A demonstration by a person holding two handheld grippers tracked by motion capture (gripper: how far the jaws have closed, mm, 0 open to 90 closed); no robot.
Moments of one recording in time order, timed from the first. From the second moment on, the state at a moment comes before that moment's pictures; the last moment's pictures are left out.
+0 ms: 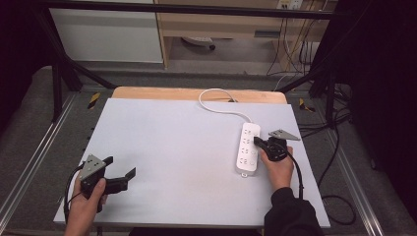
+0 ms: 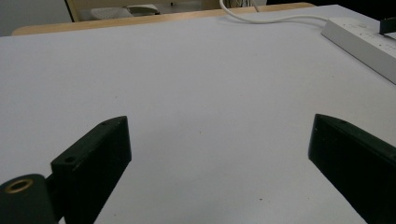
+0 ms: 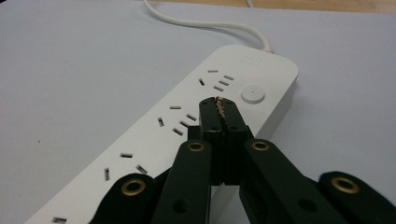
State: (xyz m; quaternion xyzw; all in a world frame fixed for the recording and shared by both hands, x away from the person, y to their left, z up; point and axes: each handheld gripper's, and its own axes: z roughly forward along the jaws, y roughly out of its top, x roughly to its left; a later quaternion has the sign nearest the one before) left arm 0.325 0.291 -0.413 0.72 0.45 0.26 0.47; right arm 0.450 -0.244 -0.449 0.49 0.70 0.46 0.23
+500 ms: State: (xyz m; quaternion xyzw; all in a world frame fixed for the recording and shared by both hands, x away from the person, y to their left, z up) left arm 0.326 0.291 -0.413 0.71 0.45 0.25 0.47; right arm 0.446 -0.244 -0.441 0.49 0.69 0.47 0.23
